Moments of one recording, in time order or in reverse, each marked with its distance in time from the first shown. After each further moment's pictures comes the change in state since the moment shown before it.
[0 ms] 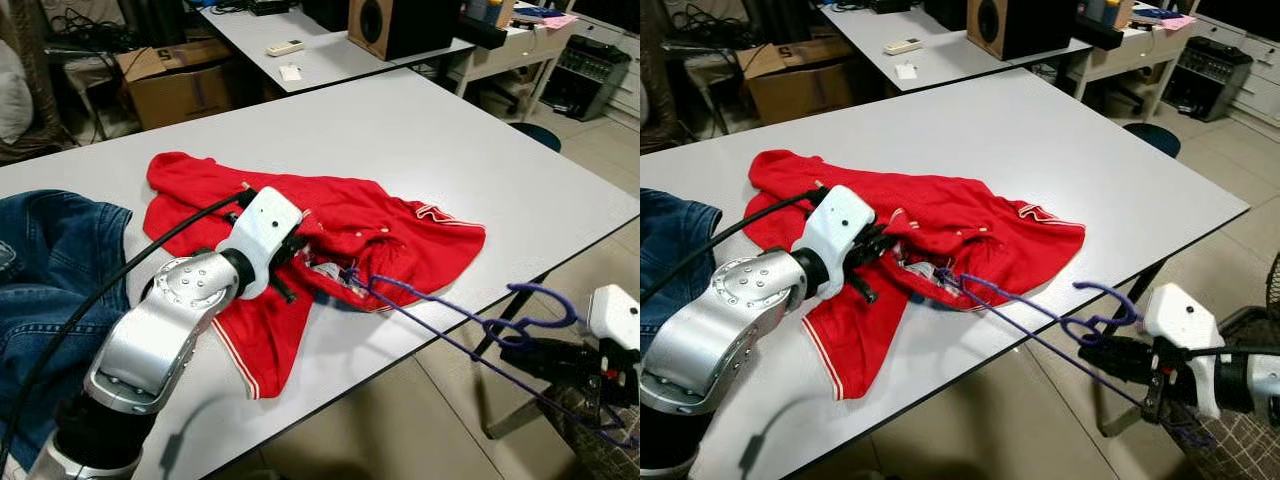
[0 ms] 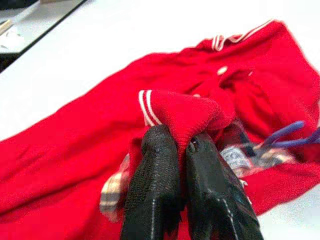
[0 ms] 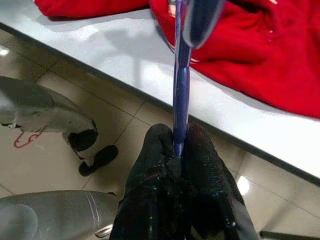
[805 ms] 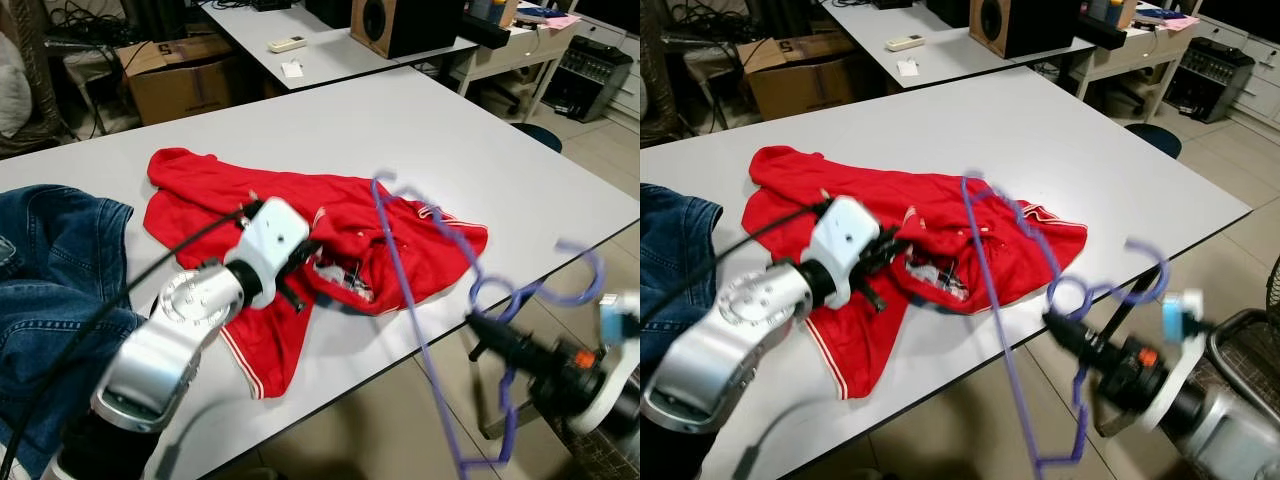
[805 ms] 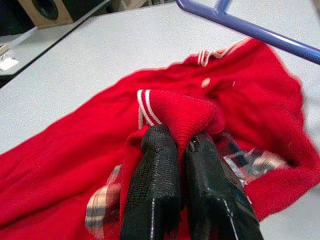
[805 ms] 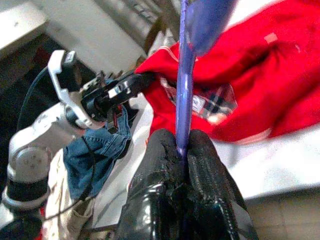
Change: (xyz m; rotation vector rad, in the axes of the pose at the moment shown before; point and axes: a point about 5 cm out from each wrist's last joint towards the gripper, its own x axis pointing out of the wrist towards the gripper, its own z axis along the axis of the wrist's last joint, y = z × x) left arm 0.001 -0.012 -0.012 0.045 -0.093 -0.021; right arm 0.036 0.033 -0.016 0.912 -0.554 0.108
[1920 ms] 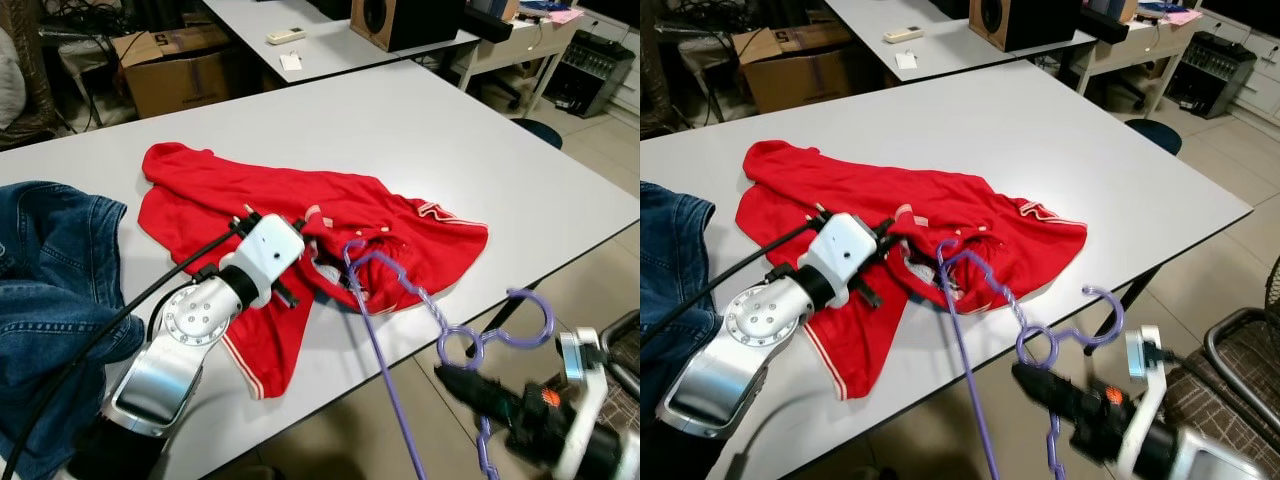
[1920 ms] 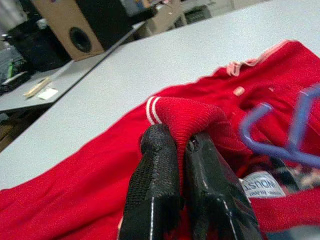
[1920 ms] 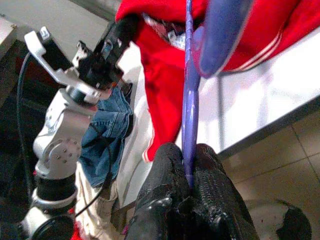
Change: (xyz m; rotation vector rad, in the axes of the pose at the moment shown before) left arm 0.006 0.006 -0.010 0.115 -0.127 0.122; right arm -0.003 0.025 -0.032 0.219 0.188 -0.111
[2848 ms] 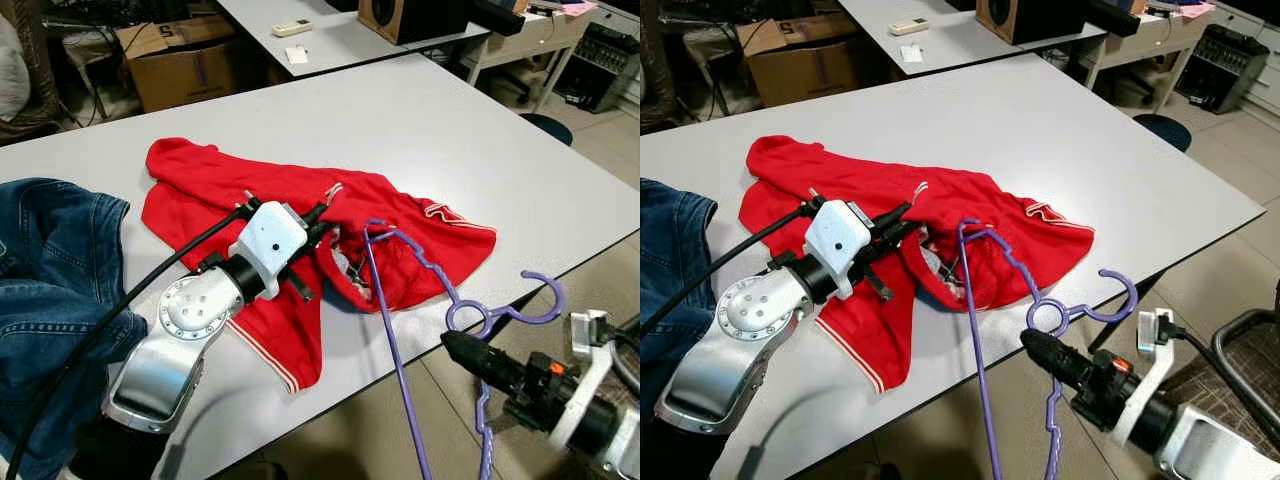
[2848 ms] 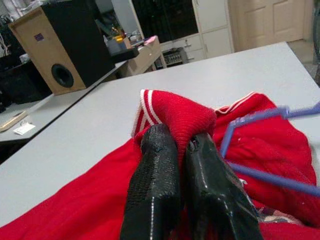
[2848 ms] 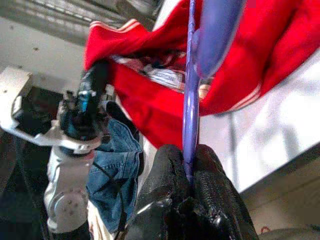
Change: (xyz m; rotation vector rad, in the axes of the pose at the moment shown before) left arm -0.002 -0.001 0.025 -0.044 -0.178 -0.099; right arm 0.012 -0.008 0.021 0.166 -0.125 0.011
